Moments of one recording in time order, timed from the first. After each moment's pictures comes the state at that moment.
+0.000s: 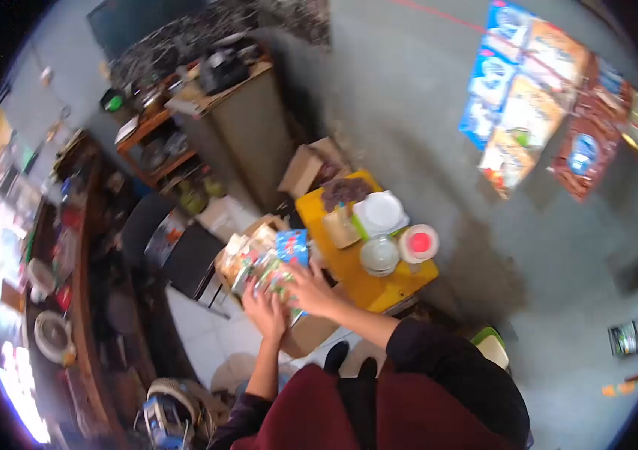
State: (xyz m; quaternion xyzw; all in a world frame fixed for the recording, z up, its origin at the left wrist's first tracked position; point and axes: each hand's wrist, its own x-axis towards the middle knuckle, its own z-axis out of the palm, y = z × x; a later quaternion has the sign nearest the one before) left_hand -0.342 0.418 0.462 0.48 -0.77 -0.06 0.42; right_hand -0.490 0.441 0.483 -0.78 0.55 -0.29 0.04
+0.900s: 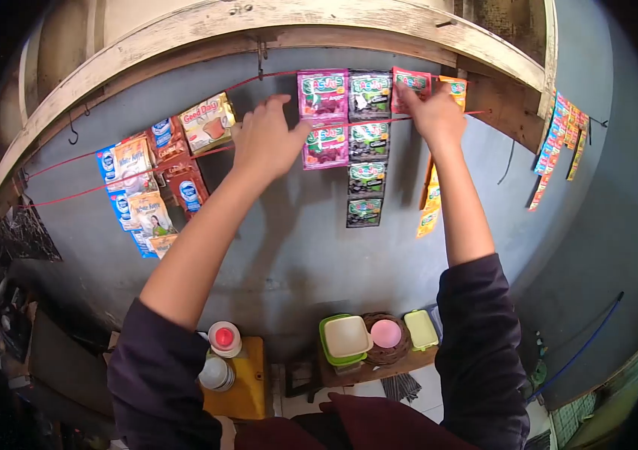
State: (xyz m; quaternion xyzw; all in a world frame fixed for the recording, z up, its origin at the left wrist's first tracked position) left_hand -0.709 0.678 0.903 -0.21 -0.84 -0.26 0.43; right_hand -0.698 0.916 0.937 0.16 0.79 -0.18 -0.57
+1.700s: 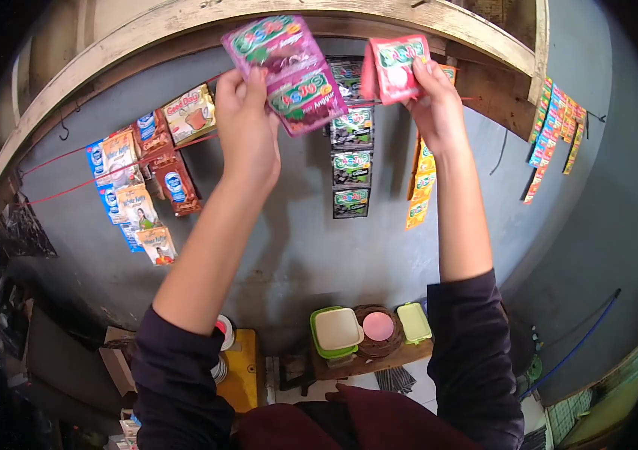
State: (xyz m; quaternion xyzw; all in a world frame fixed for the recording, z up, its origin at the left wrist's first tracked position) left_hand -0.670 0.709 0.908 -0.38 -0.32 -0.83 0.24; right_hand -0.665 0.916 0.932 -0.30 0.53 -0.74 -0.30
